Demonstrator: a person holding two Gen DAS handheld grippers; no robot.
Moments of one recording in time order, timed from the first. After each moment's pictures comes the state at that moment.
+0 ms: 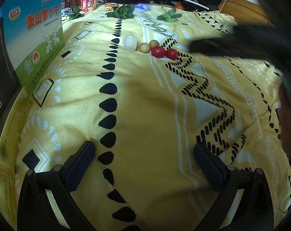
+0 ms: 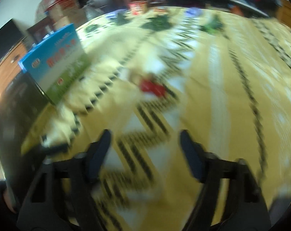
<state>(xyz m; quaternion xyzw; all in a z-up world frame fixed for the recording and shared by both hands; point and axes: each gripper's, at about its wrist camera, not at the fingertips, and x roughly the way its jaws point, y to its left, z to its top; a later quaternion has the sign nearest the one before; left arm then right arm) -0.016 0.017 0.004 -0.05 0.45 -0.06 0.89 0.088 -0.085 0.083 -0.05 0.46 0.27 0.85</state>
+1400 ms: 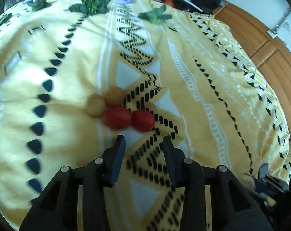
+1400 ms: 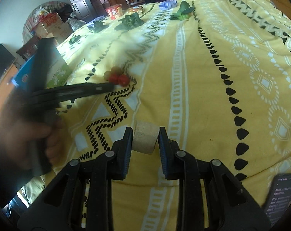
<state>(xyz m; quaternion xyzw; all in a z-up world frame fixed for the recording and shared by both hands) 0.152 -0.020 0.012 -0.14 0.49 -0.15 0.85 0.058 -0.189 0.074 0.05 0.46 0.21 0.86</state>
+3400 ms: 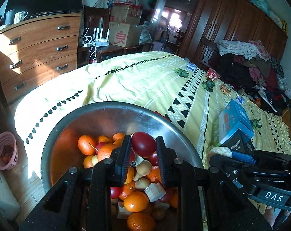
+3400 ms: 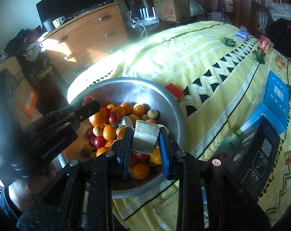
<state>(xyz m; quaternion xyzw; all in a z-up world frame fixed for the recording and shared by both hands) -0.255 0.407 0.176 -0.22 0.29 0.24 0.90 -0.121 0.275 0.191 -0.15 0.43 0.49 0.75</state>
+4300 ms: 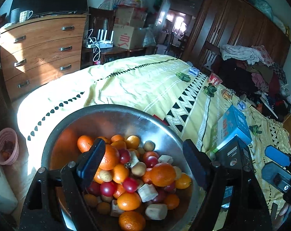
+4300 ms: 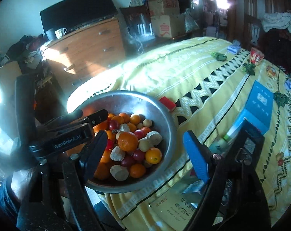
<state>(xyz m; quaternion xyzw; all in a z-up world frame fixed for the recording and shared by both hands) -0.254 0.387 0.201 -0.23 0.27 0.25 0.90 -0.144 0.211 0.245 -0.11 0.33 0.47 0.81</state>
